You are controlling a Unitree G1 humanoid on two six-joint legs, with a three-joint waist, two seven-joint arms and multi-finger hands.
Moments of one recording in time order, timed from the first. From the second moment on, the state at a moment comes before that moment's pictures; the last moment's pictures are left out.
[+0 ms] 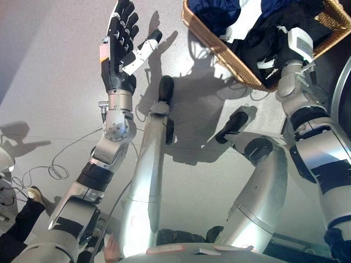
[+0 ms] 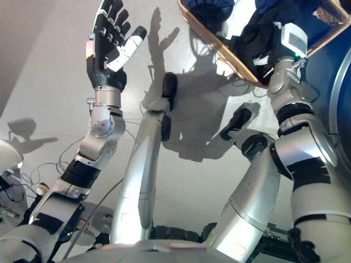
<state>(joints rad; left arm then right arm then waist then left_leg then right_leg) -0.54 0.41 -0.32 0.08 -0.43 -0.33 0.43 -1.23 -0.64 0.56 1.34 -0.23 -0.10 -0.38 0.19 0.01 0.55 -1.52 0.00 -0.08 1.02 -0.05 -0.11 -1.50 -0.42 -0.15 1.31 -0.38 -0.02</state>
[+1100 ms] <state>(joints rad) -0.37 0.38 -0.15 0.02 -0.45 -0.31 0.50 -0.66 -0.77 0.10 0.30 -0.13 -0.15 -0.44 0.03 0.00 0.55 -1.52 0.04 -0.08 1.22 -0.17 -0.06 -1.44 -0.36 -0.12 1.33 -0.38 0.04</state>
